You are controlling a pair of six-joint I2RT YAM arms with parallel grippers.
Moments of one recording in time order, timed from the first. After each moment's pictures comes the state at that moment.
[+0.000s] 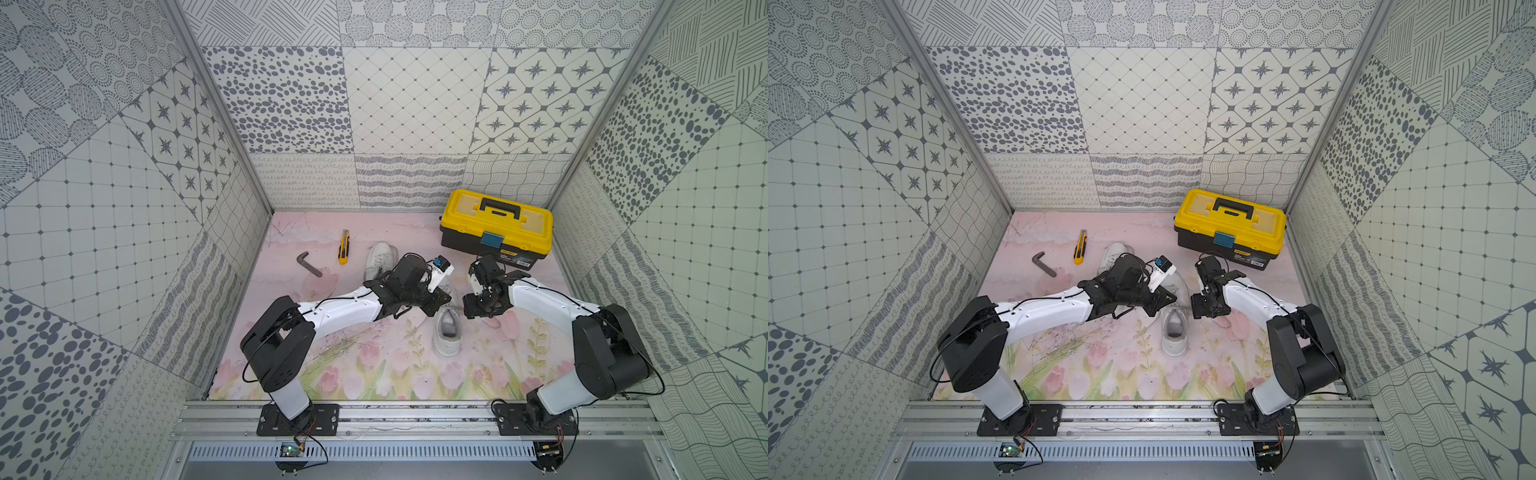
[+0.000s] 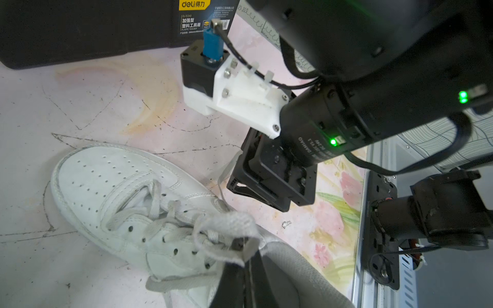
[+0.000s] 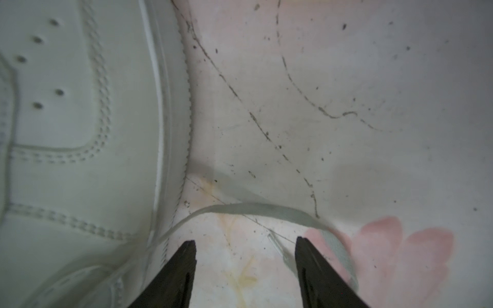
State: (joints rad) left arm -0.80 1.70 1.12 -0.03 0.39 -0.15; right arm 0.39 1.57 0.93 -0.68 0.00 0.19
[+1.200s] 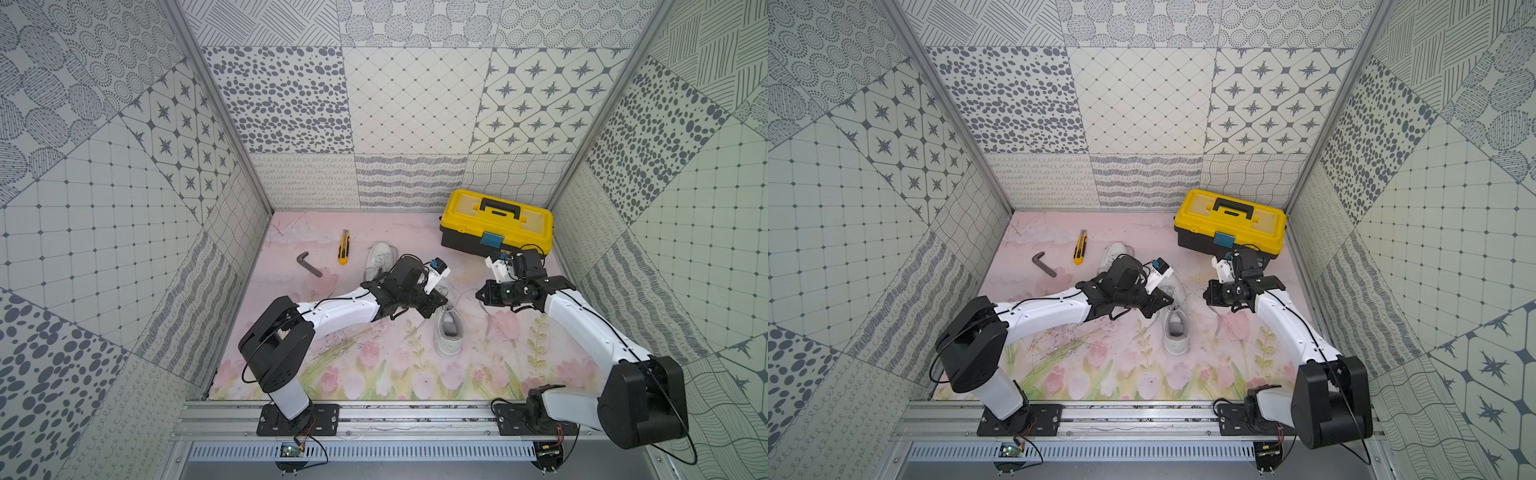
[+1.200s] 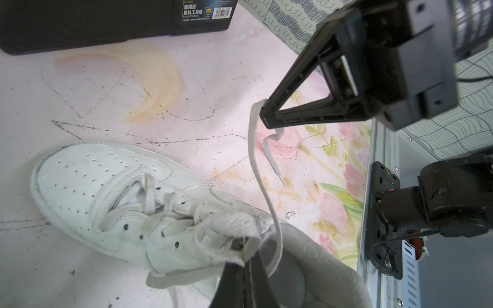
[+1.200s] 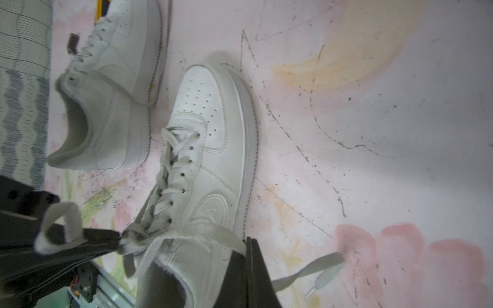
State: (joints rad) left arm -0.78 1.69 1.09 -0.03 0.41 -0.13; right arm 0.17 1.26 0.88 -0.64 -0.47 0.22
